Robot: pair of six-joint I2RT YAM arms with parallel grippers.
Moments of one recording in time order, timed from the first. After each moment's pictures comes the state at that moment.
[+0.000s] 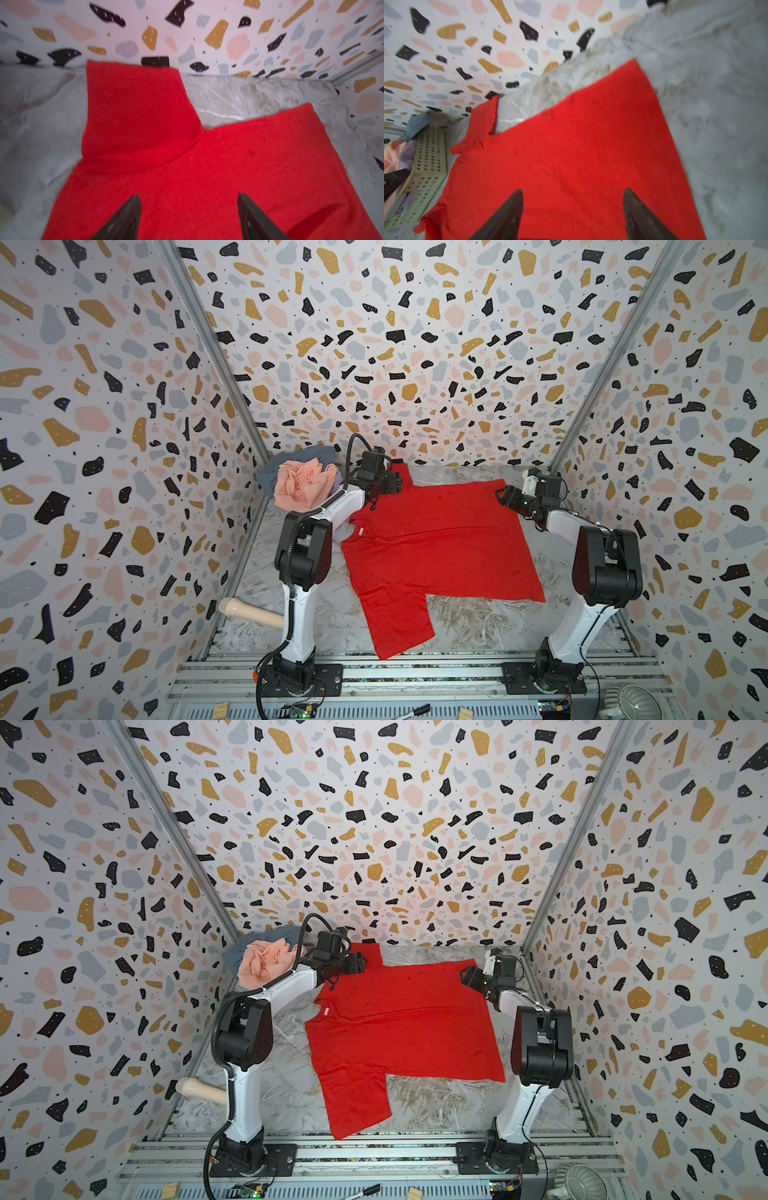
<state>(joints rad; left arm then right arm) -0.35 2.19 1.81 -0.25 0.09 -0.30 -0.07 1.90 1.24 0.09 -0.40 0.38</state>
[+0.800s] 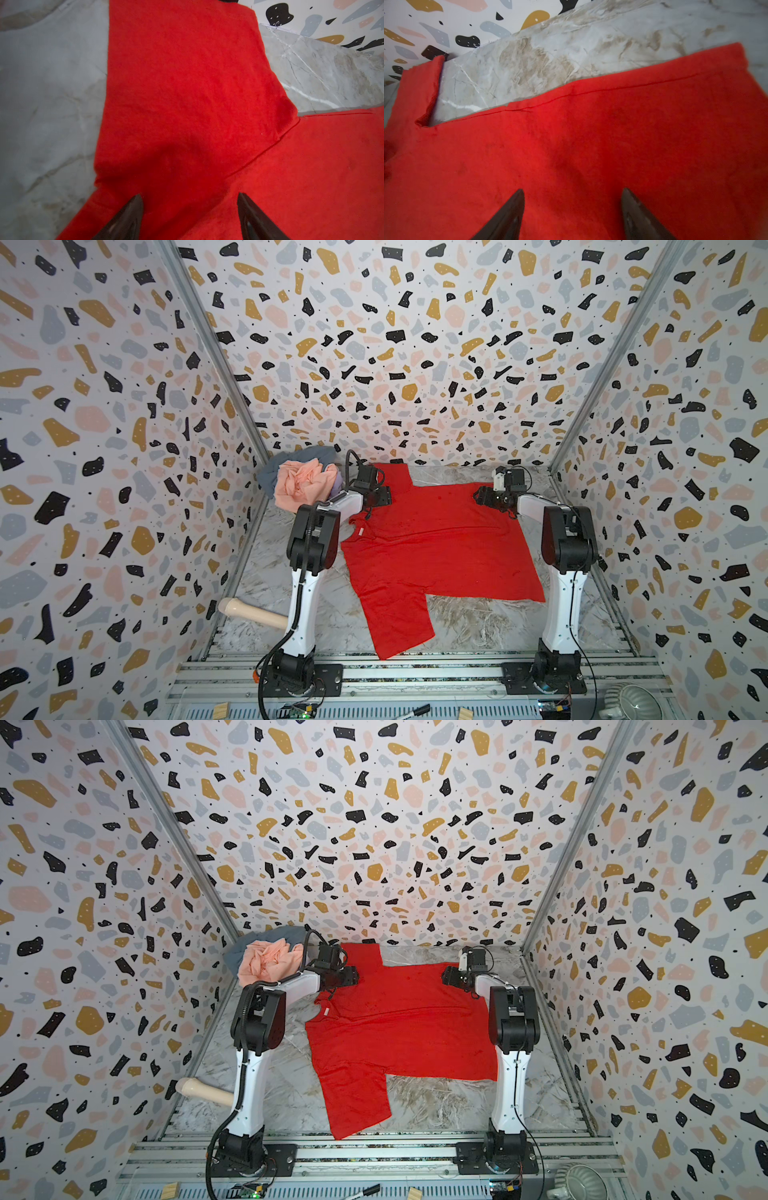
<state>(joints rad) -0.28 2.35 1.75 -0.22 0.11 -0.35 0.05 2.24 1.56 -0.12 -0.29 0.24</state>
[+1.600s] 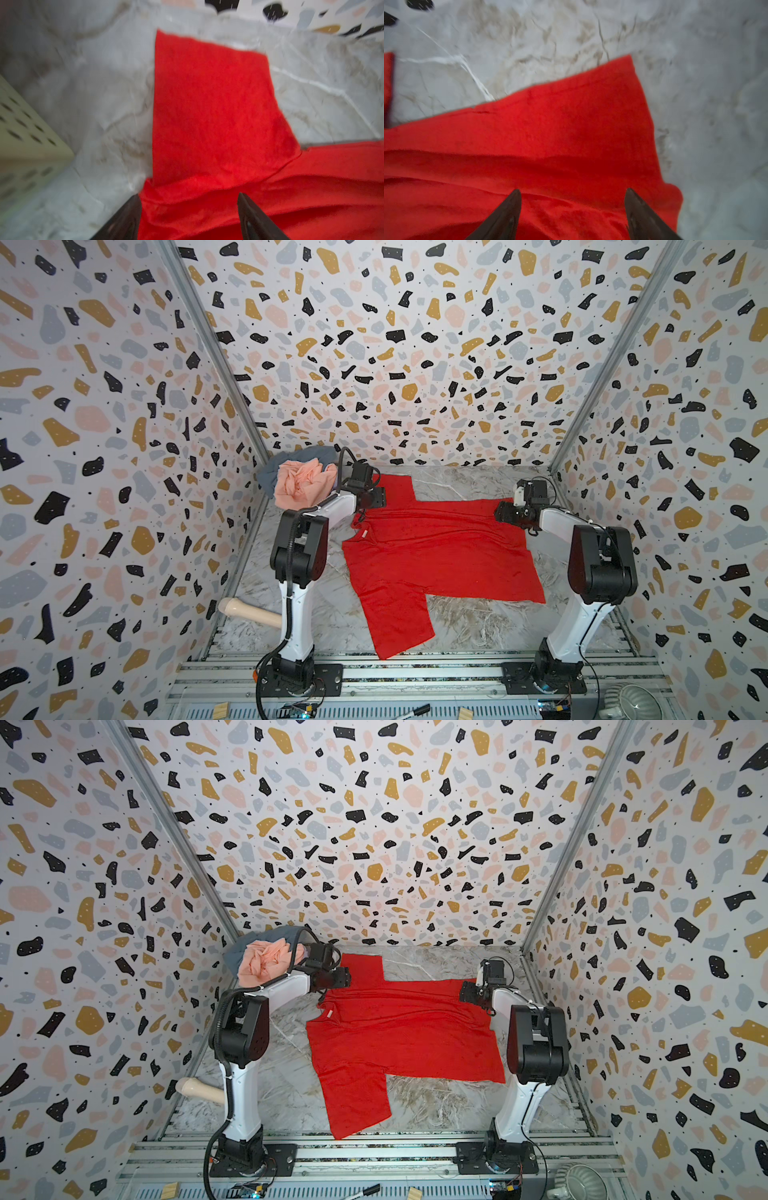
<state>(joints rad) -0.29 2.17 1.71 -0.32 0.01 -0.27 -0.03 1.86 1.21 -0.18 -0.17 0.18</state>
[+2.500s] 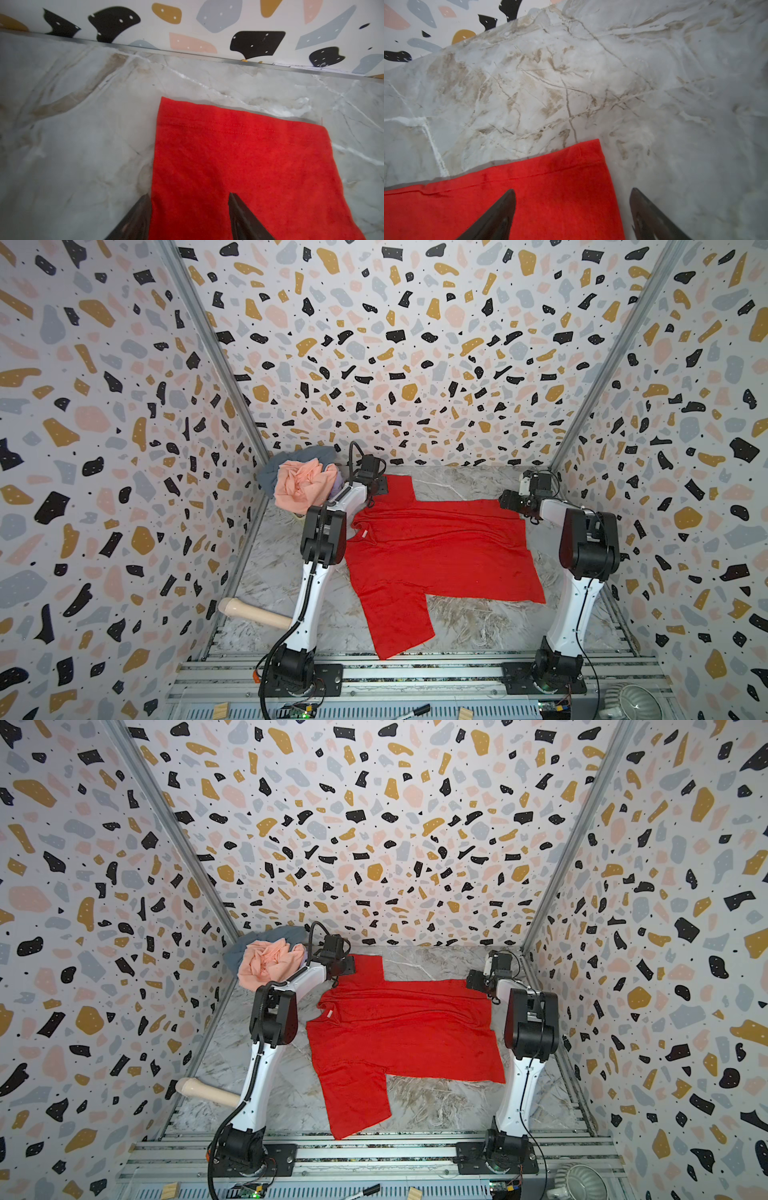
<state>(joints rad) -0.28 2.61 2.19 -0.37 -0.01 -0.32 -0.10 2.17 1.46 -0.11 -0.21 0.14</state>
